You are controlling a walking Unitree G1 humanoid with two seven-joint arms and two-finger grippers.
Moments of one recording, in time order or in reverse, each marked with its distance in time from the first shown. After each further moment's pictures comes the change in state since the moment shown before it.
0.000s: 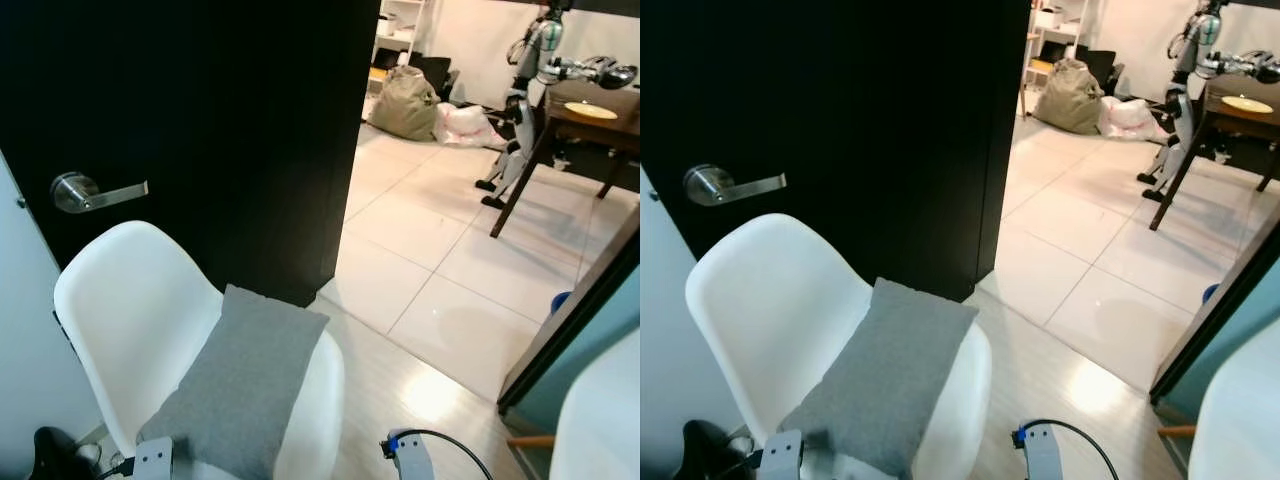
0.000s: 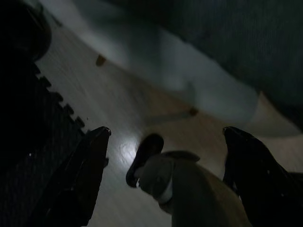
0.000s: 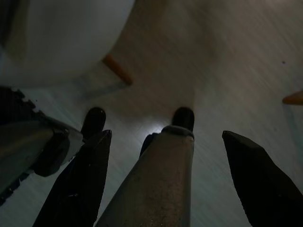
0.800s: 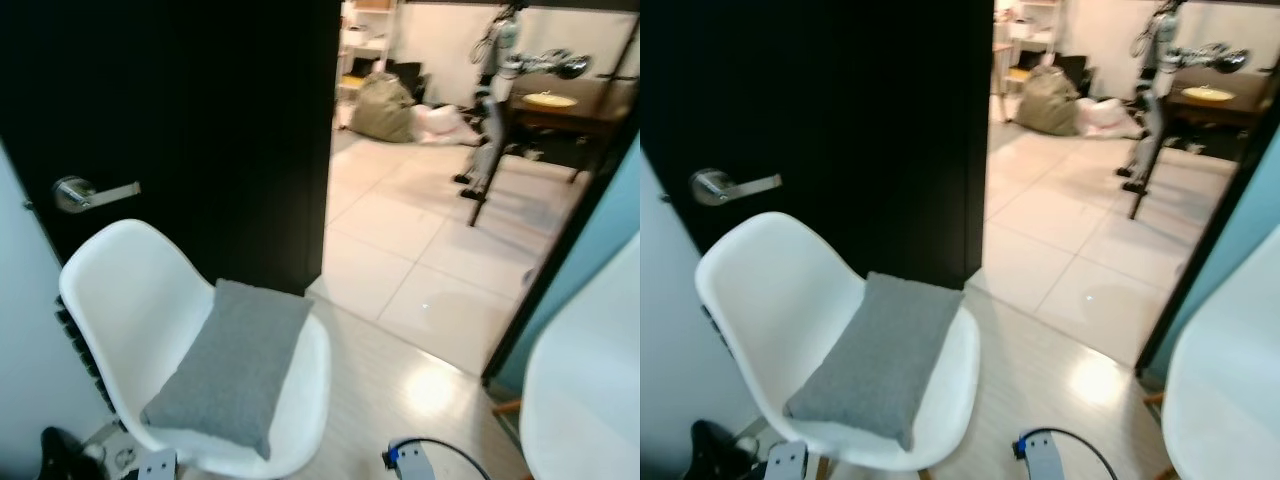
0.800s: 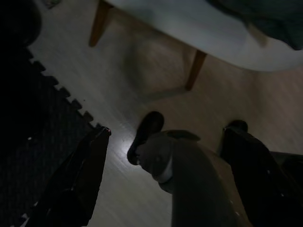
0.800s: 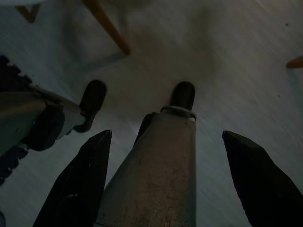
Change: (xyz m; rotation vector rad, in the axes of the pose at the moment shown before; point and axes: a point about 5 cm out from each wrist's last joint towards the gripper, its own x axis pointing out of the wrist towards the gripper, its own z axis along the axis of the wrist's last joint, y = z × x) left arm 0.000 -0.004 -0.005 -0.011 0.041 -0.025; right arm -0.001 -0.003 -0.012 -0.038 0.047 -0.009
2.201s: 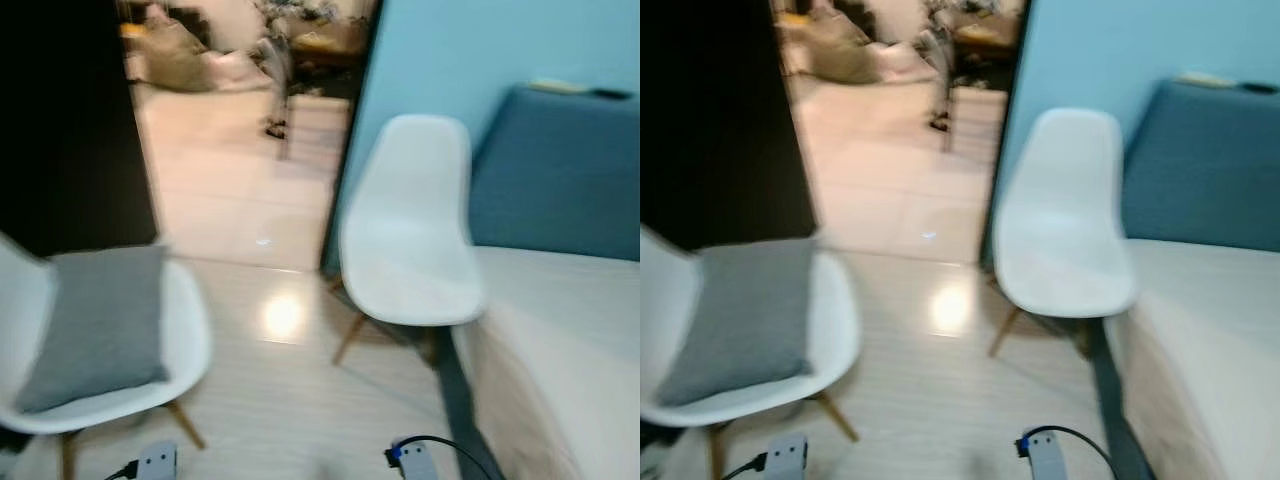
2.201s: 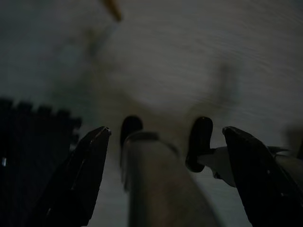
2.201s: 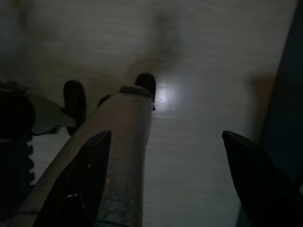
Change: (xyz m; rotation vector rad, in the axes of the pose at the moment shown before) left arm 0.001 -0.002 0.007 0.009 -0.026 -0.007; right arm 0.000 0.001 0.001 0.005 0.006 0.007
